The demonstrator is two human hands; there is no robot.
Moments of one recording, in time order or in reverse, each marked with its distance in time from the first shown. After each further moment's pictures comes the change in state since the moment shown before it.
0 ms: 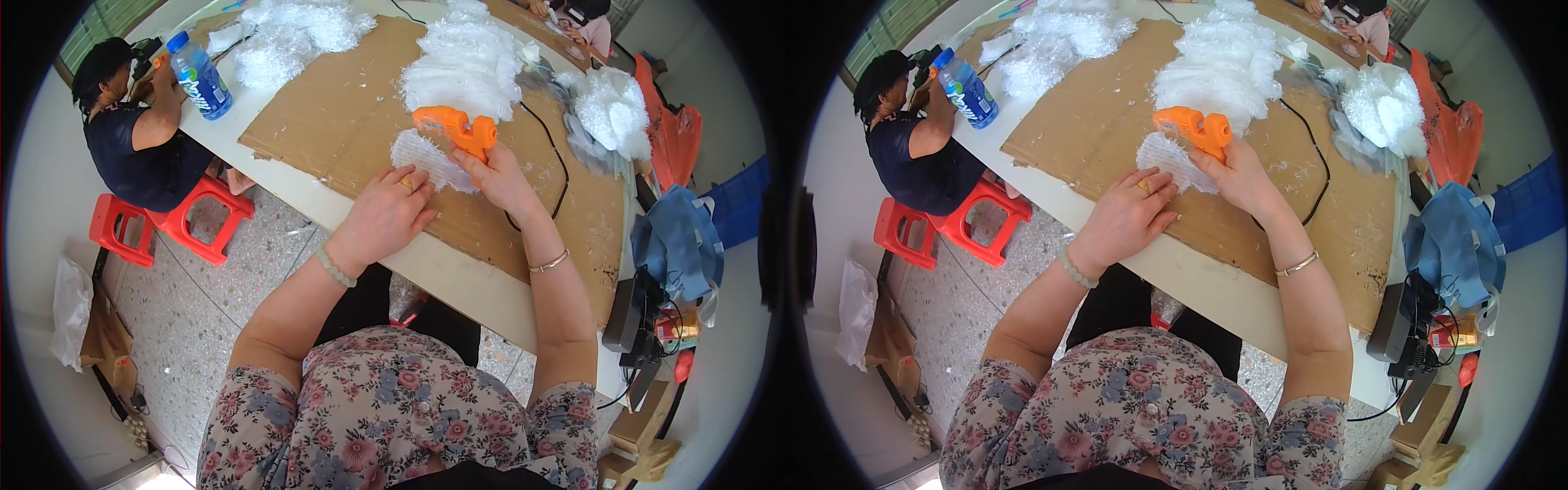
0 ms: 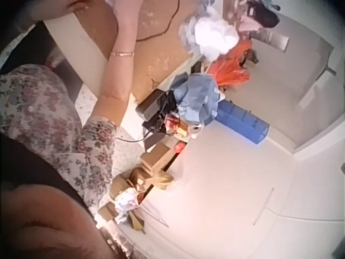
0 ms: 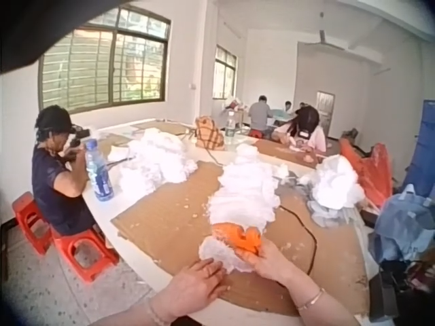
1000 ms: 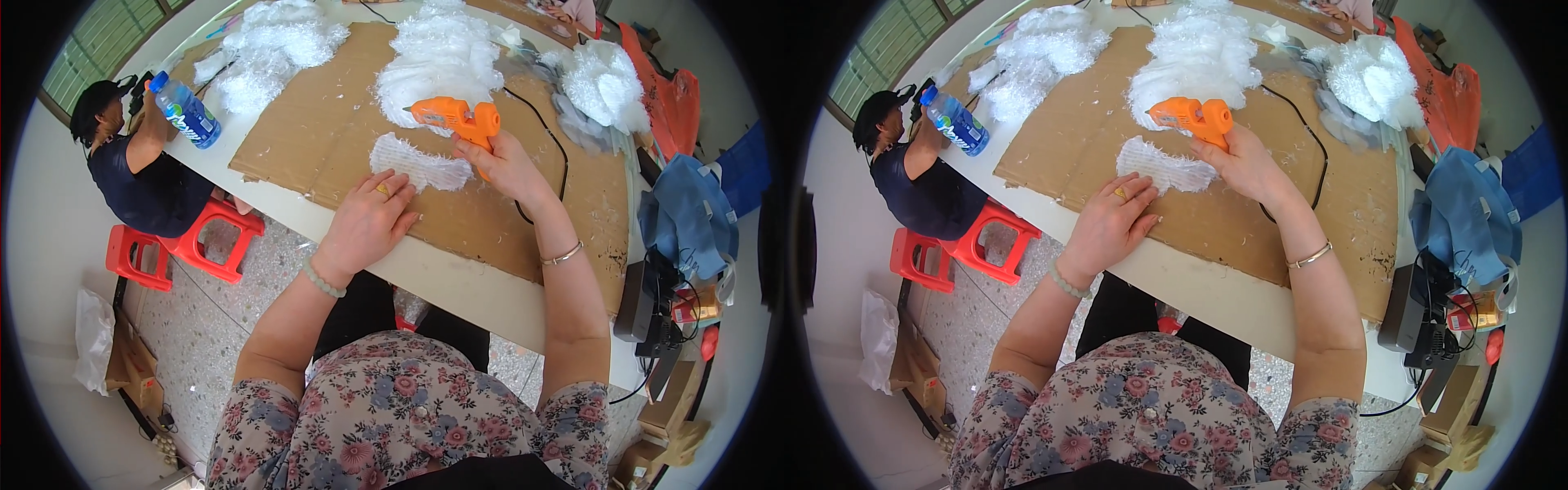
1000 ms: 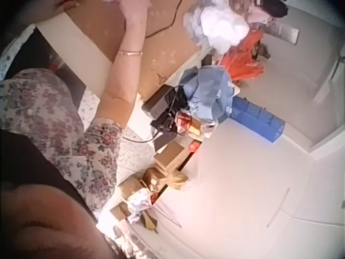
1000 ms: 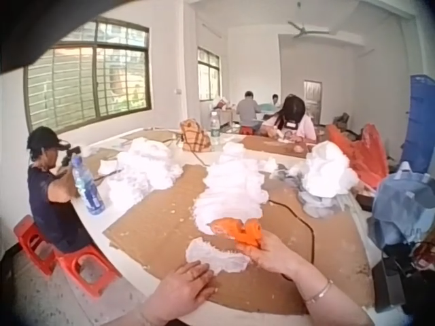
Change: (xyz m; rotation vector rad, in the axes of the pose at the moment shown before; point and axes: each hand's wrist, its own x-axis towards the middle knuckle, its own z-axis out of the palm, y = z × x) left_hand 0.003 0.001 -0.003 -0.015 -0.024 0.002; right_hand -0.007 0.016 -0.029 0.112 0.018 0.099
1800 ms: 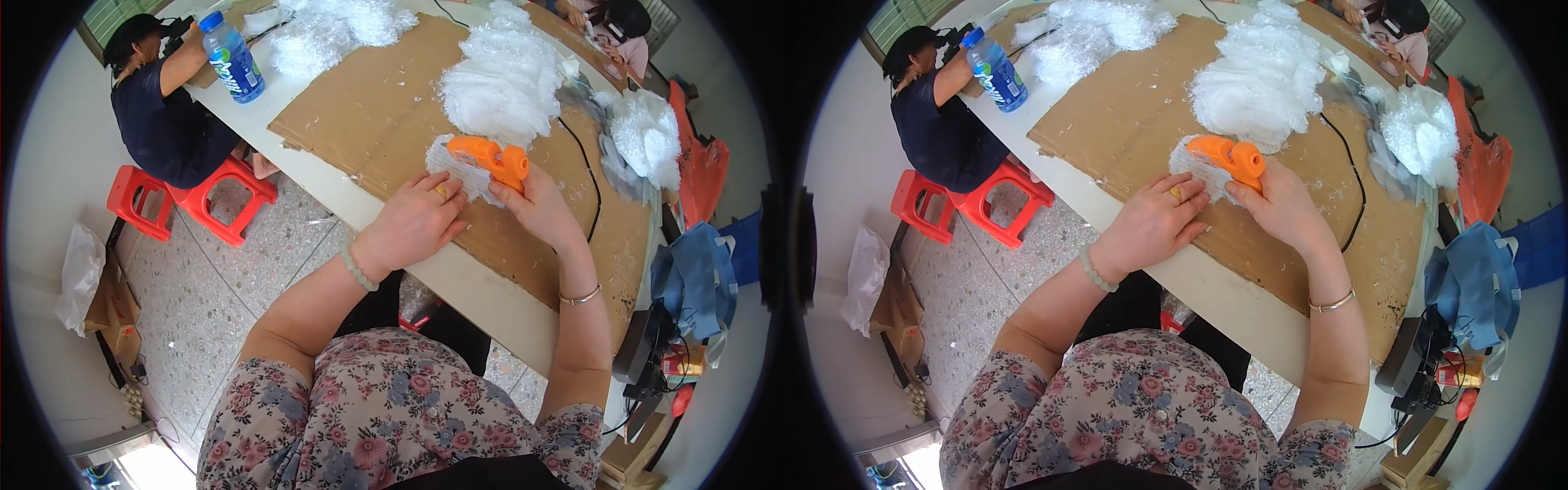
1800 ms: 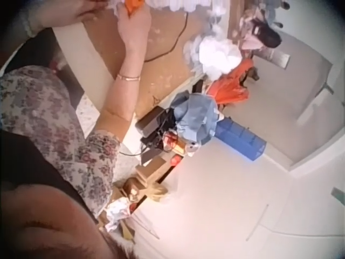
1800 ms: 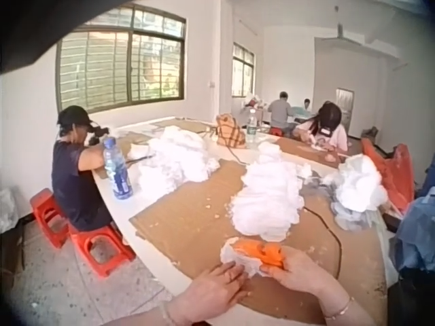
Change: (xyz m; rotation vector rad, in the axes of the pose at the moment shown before) left_hand -0.004 -0.003 0.003 0.021 0.015 -0.006; right_hand -0.005 -0.013 0.025 -0.279 -0.044 -0.141
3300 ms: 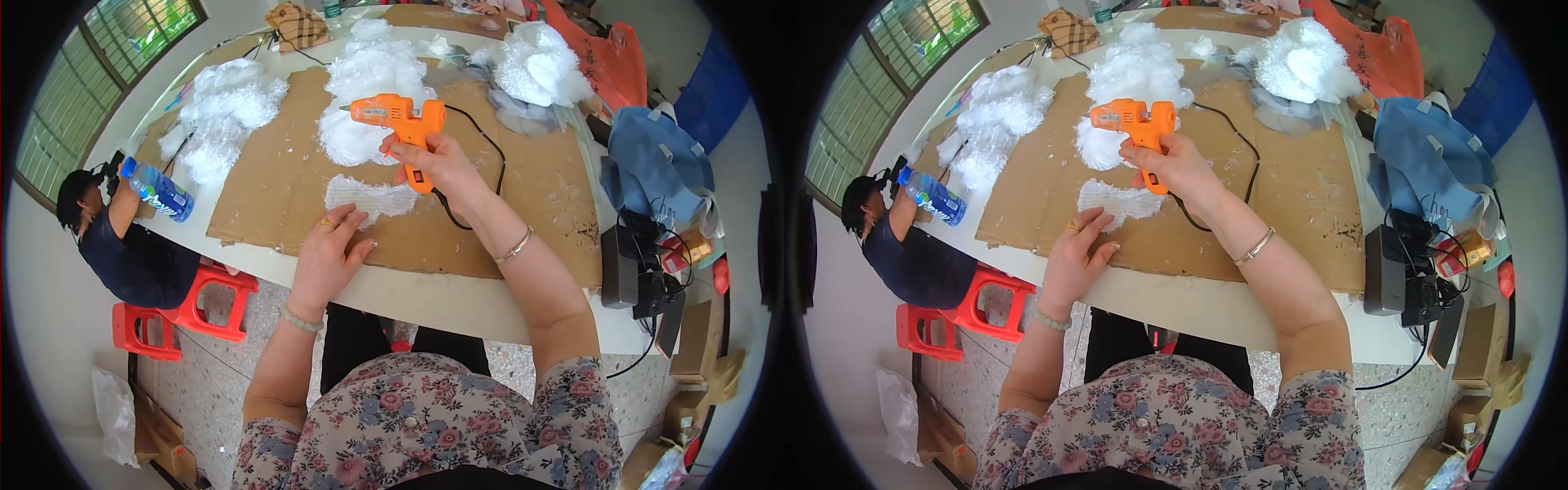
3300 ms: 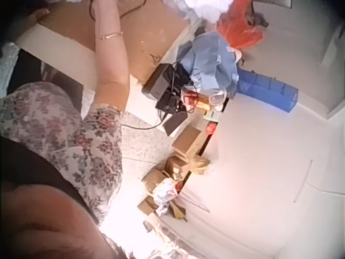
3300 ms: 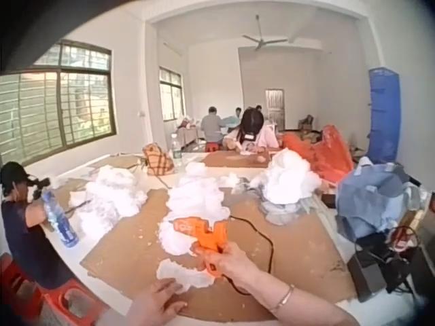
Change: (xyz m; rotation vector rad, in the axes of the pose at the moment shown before) left_hand 0.015 0.012 -0.010 -0.262 -0.037 -0.159; right_hand -0.003 -0.009 -0.025 0.877 0.280 0.225
